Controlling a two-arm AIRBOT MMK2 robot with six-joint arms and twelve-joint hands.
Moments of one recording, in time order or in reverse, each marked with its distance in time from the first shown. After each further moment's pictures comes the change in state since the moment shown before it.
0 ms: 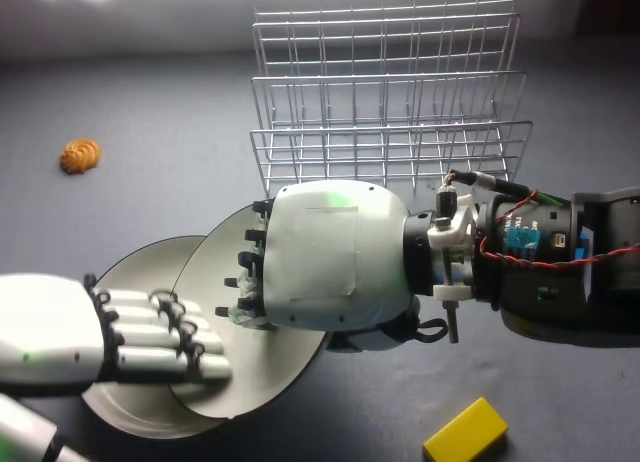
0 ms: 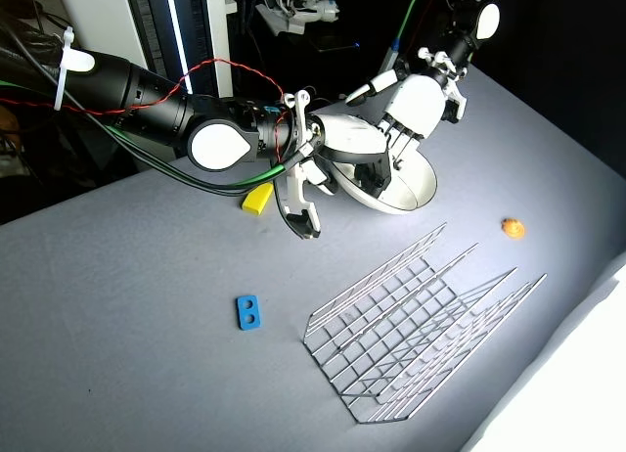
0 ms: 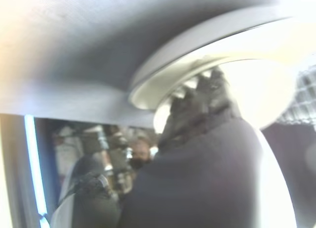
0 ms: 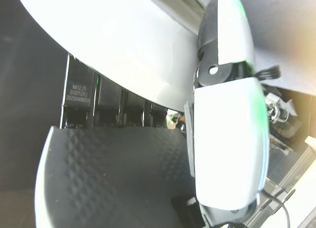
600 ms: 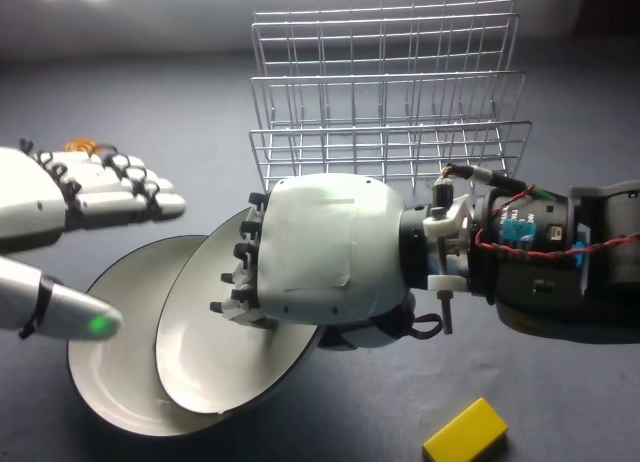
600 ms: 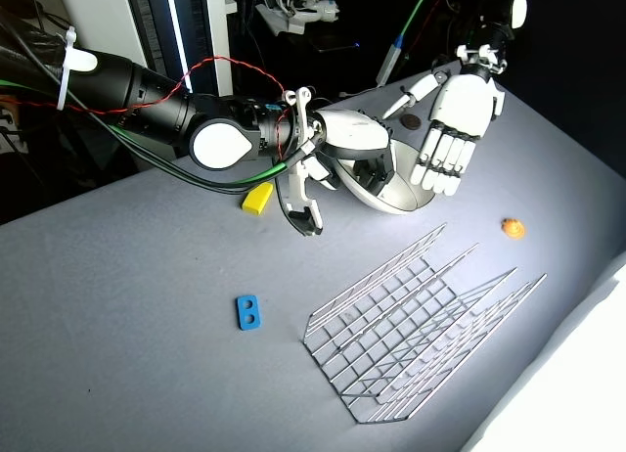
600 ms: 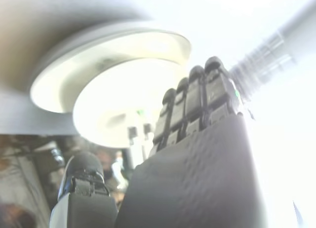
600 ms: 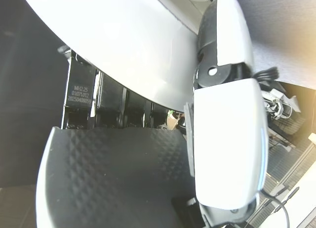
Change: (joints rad) left arm -0.114 0.033 0.081 -0.092 0.040 0.001; right arm 0.019 0.016 -0.021 0.023 -0.001 0.009
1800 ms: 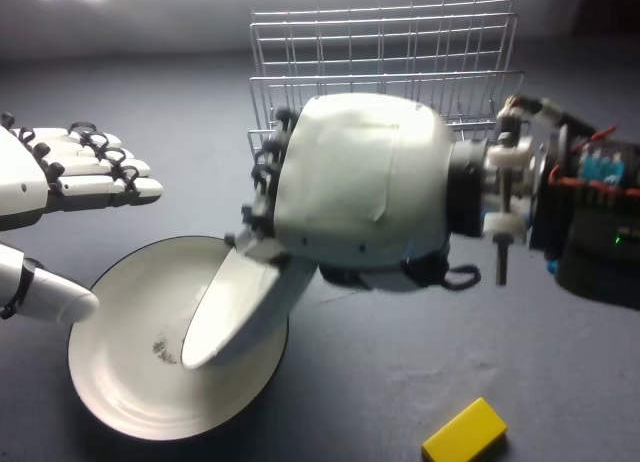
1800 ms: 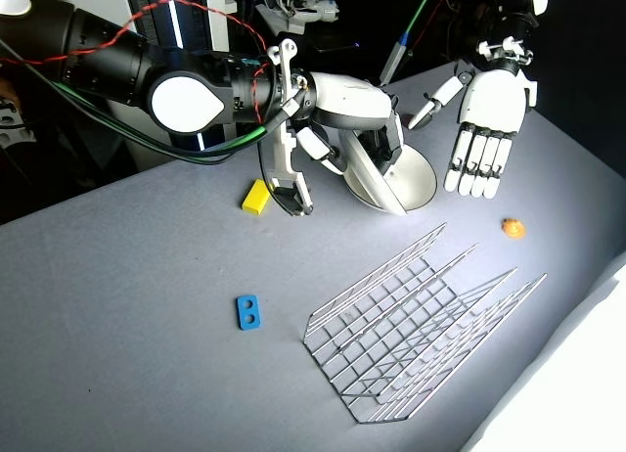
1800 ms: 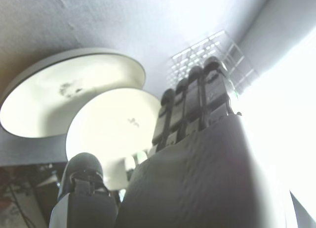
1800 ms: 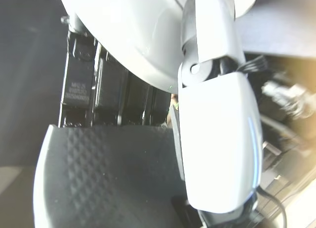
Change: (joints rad) left arm -0.085 0.011 0.044 0.070 0.083 0.011; right arm 0.104 0.152 -0.143 0.089 -0.003 -0.034
